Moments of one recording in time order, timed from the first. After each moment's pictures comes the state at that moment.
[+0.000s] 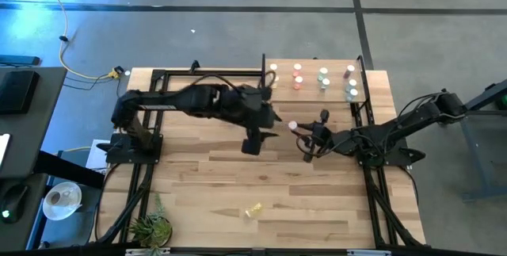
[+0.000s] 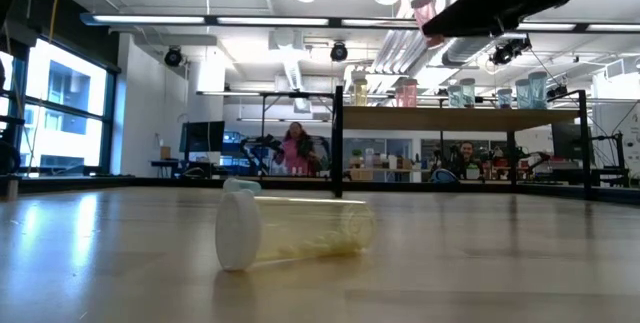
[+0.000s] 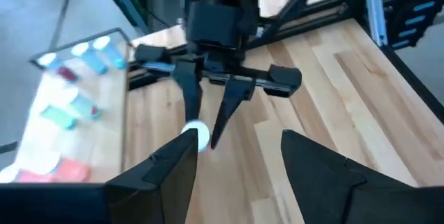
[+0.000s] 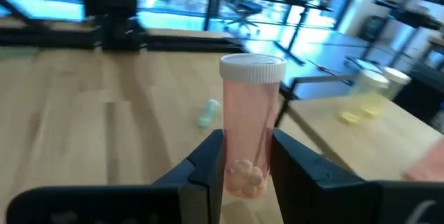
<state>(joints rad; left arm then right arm) 0.05 1.80 1.98 -0.81 -0.03 0.27 0.32 1.04 0.51 0.24 0.73 -0.02</state>
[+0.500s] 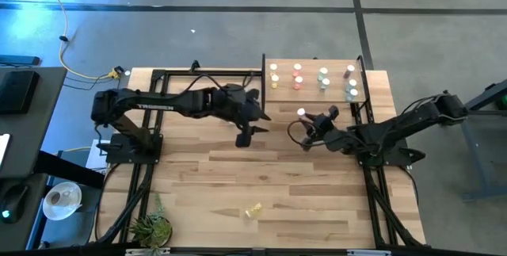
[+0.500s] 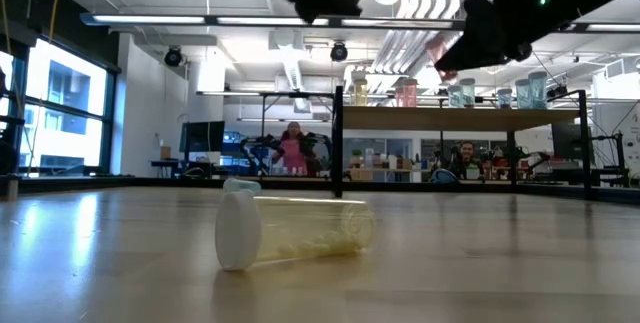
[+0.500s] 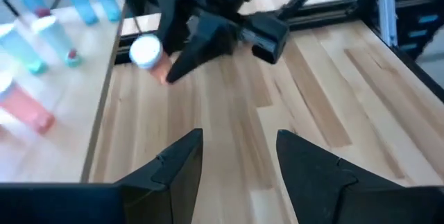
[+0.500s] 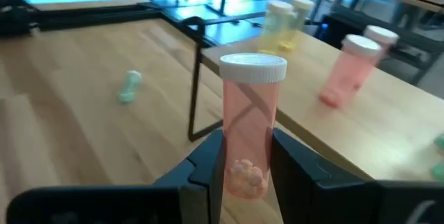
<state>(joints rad) 0.22 1.58 1.29 -0.24 0.16 0.22 0.26 1.05 0.51 0.03 0.94 0.27</state>
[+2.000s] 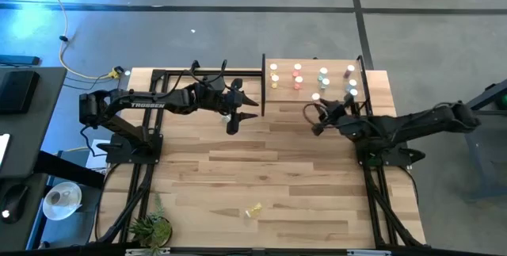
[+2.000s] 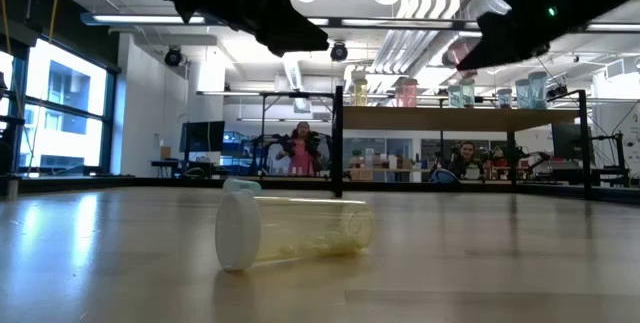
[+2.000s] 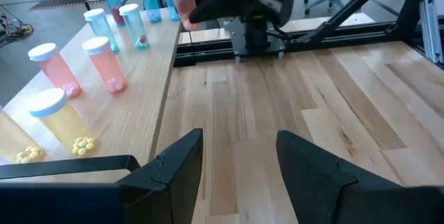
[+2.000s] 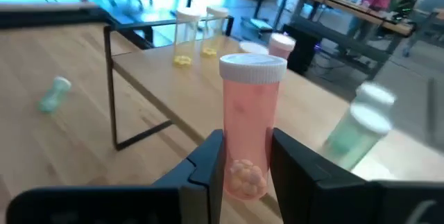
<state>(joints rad) 0.41 1.44 0.91 0.16 0.28 0.23 0.09 0.81 0.45 -0.07 0.94 0.12</state>
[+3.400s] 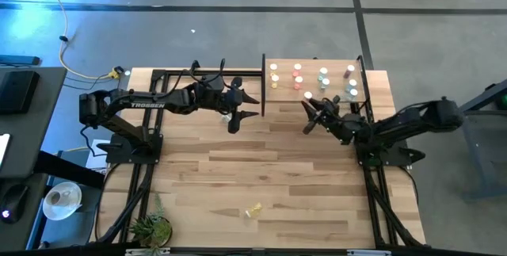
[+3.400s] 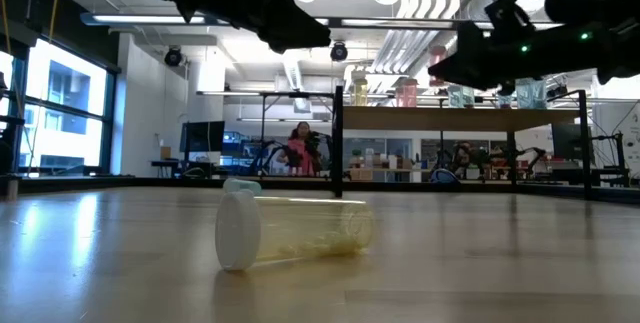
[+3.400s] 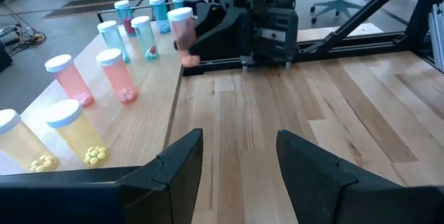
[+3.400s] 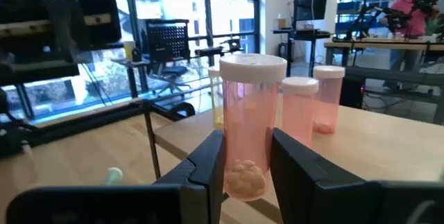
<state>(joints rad) 0.41 1.44 0.91 0.20 0.26 0.22 -0.06 1.20 0.14 1.16 0.68 0.00</state>
